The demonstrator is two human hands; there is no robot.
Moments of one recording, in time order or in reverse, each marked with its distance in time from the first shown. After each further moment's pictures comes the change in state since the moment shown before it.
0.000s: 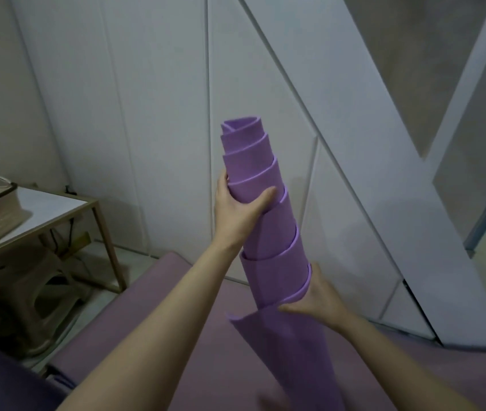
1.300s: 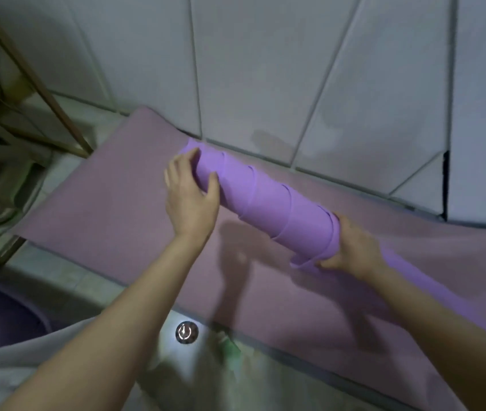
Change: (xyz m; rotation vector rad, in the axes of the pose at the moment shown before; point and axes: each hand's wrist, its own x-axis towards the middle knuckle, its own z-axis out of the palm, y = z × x) left_hand -0.092 -0.264 -0.062 0.722 0.151 -0.115; right_hand -0.016 0.191 0.083 -0.473 -0.241 0.249
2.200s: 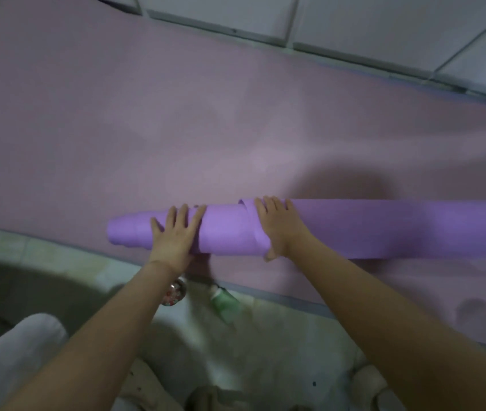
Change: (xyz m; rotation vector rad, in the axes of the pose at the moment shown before) left_hand -0.126 -0.211 0.097 0.985 -1.220 0.139; right_hand 0.059 0.009 0.221 -0.518 -0.560 -0.224
